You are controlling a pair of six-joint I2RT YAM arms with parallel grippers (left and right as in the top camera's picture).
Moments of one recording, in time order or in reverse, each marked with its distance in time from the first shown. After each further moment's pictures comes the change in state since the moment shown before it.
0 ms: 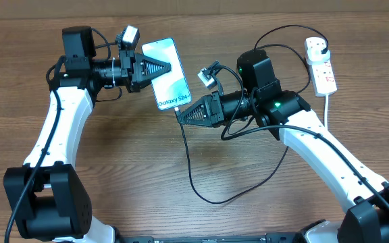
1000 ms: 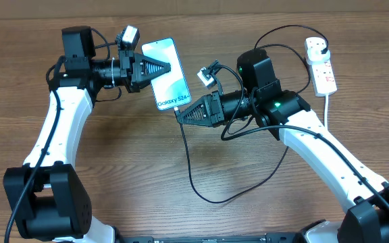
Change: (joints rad) left arm 0.000 0.000 0.000 0.000 0.016 0.000; right arm 0.000 0.000 0.000 0.018 -0.012 0.000
